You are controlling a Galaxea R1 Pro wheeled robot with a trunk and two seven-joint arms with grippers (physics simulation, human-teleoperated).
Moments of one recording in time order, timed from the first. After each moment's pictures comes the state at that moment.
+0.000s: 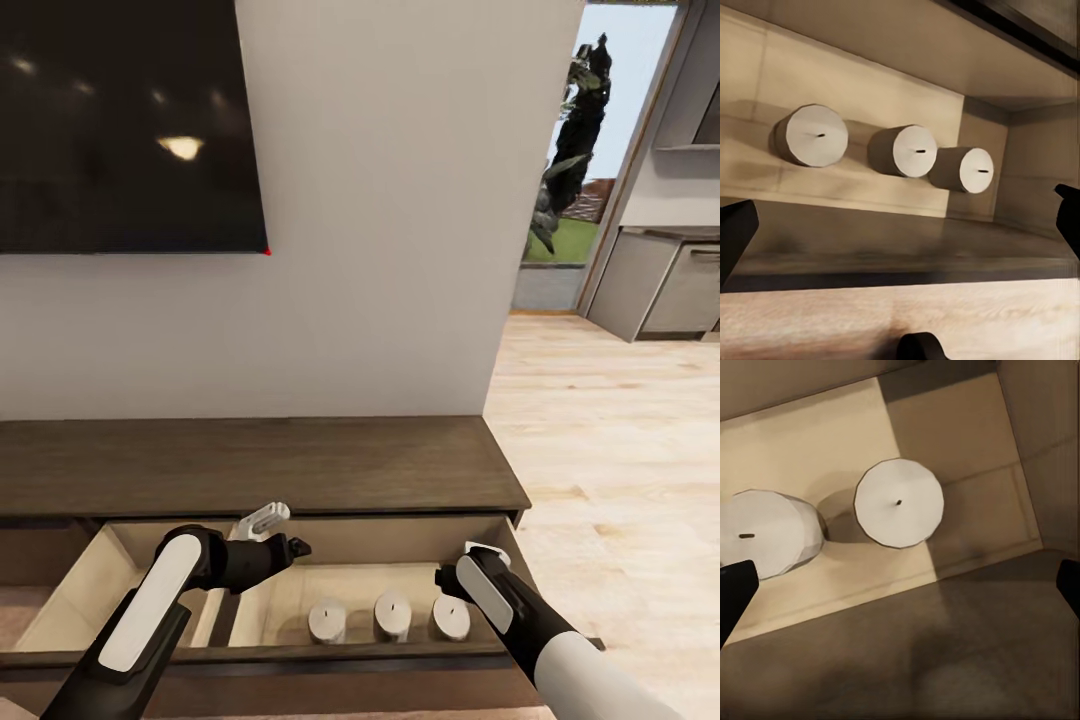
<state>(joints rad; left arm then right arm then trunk) -0.38 0.09 -0.22 -1.53 1.38 0.97 0.86 -0.63 -0.04 0.45 -0.68 -0.85 0.58 -0.60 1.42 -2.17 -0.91</state>
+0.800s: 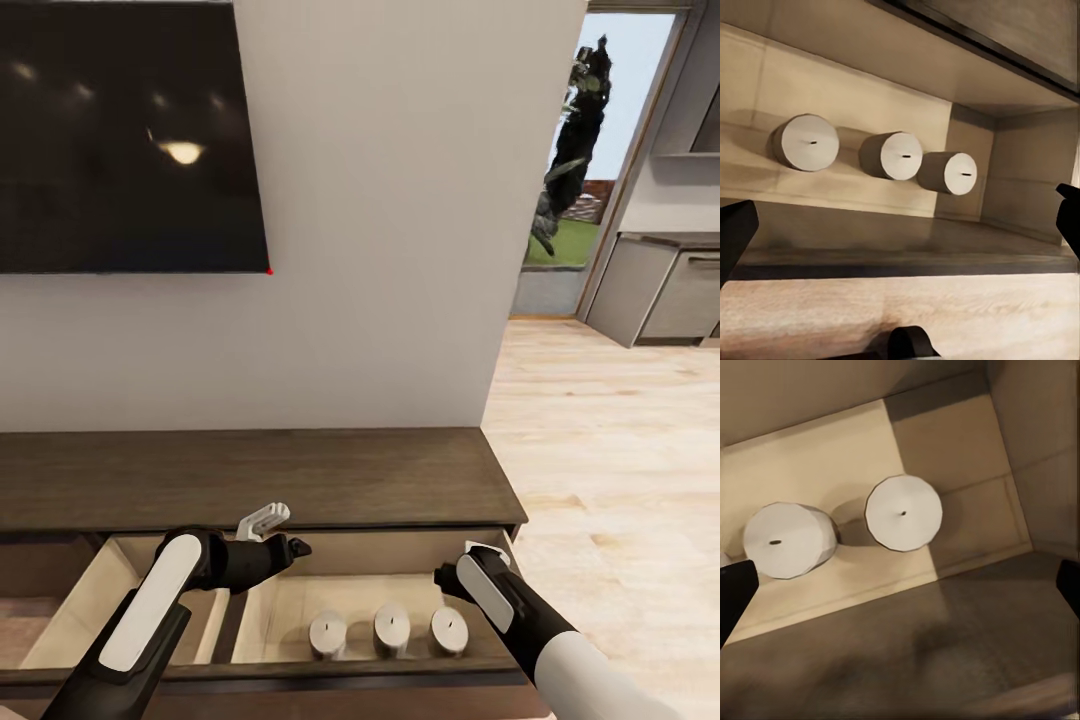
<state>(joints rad) -0.38 0.09 -0.22 -1.52 1.38 0.97 0.86 -0.63 -0.04 0.44 -0.68 -0.86 0.58 -0.60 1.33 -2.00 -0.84</state>
